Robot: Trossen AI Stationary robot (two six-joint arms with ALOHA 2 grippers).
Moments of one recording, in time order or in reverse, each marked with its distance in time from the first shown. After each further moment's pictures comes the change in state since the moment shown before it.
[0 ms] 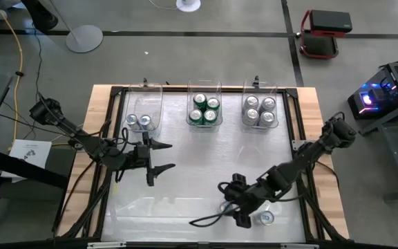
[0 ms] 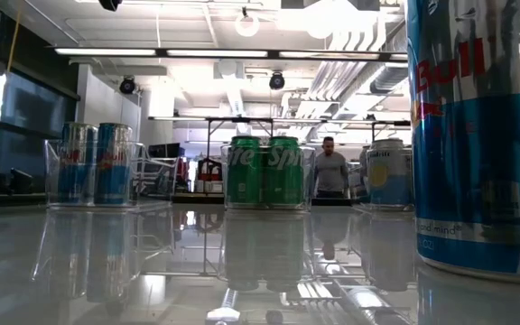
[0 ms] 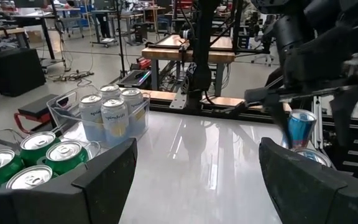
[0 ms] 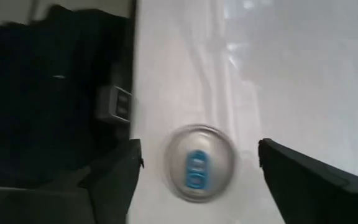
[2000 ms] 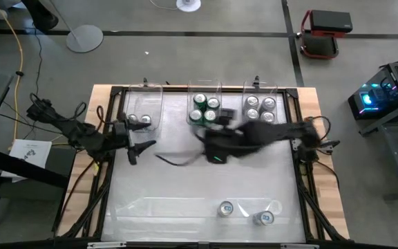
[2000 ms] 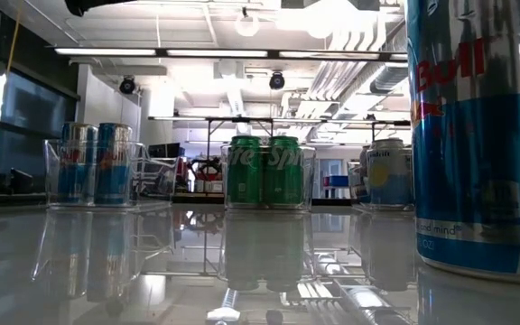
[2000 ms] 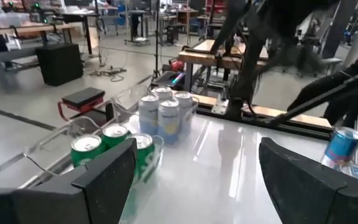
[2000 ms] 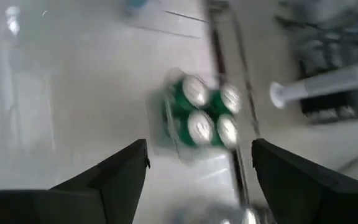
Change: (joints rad) left arm 0.047 -0.373 0.000 -0.388 -0.089 -0.058; right arm -0.369 0.355 0.990 -0.947 0.525 -0.549
